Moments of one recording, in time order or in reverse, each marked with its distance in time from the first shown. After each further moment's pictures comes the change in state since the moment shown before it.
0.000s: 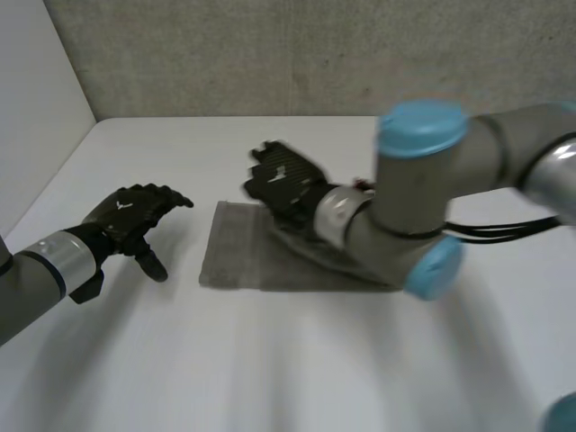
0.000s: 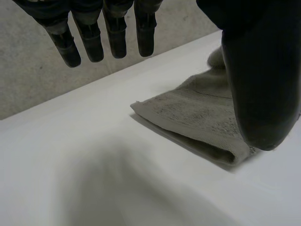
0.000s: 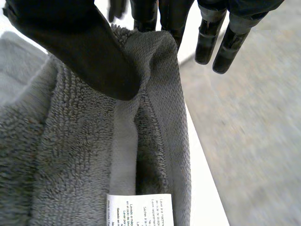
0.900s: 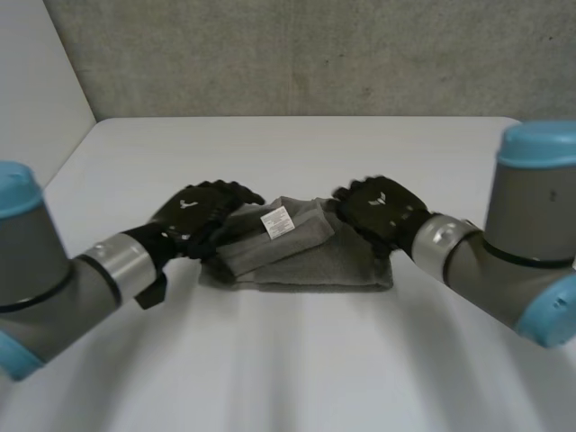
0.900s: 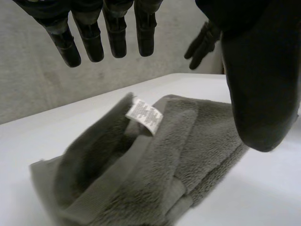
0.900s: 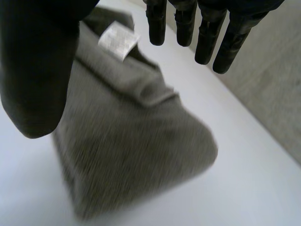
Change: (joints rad) left arm -0.264 0.000 0.049 0.045 -0.030 -0.226; right arm -0.250 -0.370 0.612 -0.041 0.025 0.226; left_hand 0.000 -0.003 0.000 0.000 0.000; right_hand -1.044 -1.016 0.000 0.000 -1.081
